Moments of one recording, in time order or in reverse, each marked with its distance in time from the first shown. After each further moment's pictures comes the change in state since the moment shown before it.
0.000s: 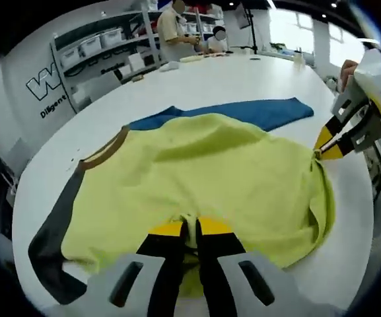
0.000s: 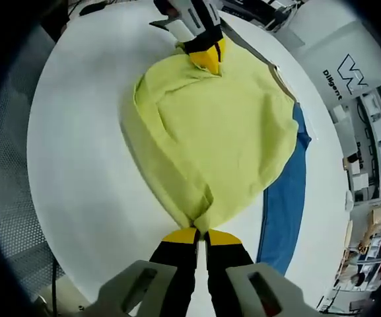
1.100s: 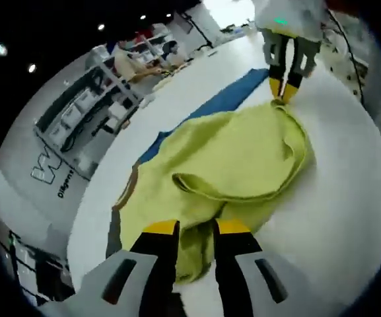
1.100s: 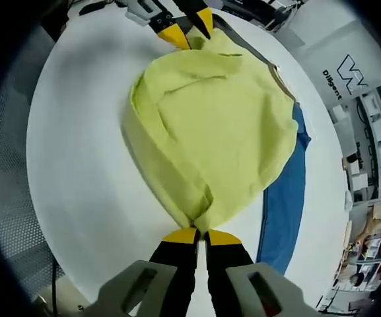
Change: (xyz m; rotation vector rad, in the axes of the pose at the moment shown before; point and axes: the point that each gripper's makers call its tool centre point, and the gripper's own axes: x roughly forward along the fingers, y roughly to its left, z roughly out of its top) left arm -0.045 0.004 -0.010 0.688 -0.072 0.157; right arm -0.001 0.000 0.000 -0.001 0.005 -0.004
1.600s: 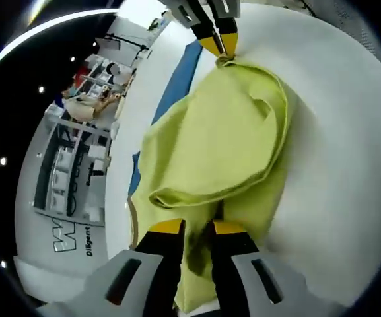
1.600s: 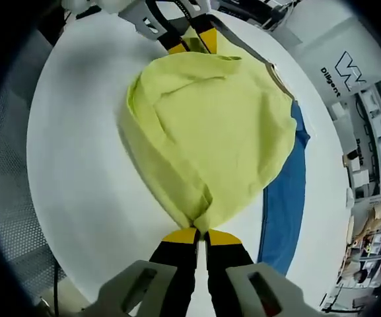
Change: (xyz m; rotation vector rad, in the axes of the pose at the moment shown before) left arm 0.026 -0.009 0.010 0.335 -0.001 -0.044; right arm 0.001 0.000 0.000 0.022 -0.007 0.005
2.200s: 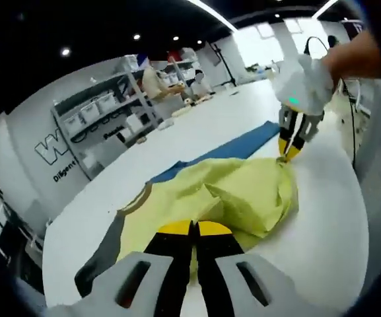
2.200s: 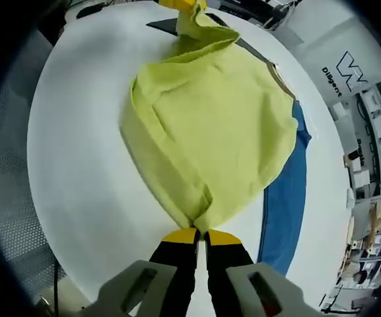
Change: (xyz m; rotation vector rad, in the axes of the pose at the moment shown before) left arm -0.099 0.036 -0.010 -0.830 -0.268 0.131; right arm 0.000 0.000 0.000 -0.010 0.010 0.007
